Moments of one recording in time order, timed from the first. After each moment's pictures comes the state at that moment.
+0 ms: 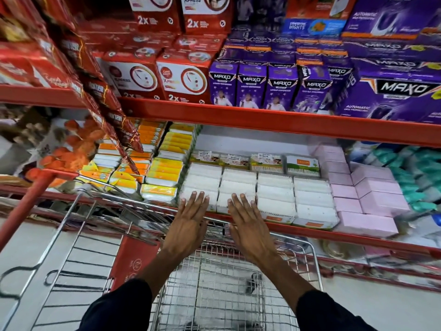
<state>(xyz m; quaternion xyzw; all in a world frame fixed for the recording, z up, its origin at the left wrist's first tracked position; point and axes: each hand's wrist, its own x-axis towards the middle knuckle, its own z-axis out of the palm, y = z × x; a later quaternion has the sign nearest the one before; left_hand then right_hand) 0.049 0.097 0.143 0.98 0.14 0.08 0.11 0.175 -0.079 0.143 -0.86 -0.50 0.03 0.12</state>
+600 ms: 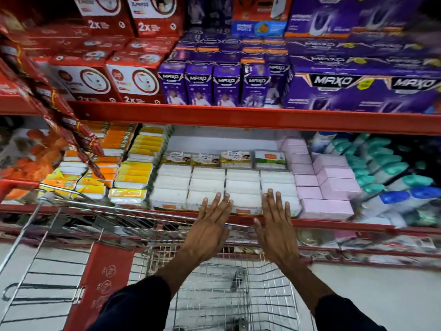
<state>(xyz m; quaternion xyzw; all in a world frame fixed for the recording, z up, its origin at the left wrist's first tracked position) 0.109 -0.004 0.151 1.00 0.03 0.02 0.06 0.223 -0.195 0.149 -0.93 -0.34 -0.02 0.14</state>
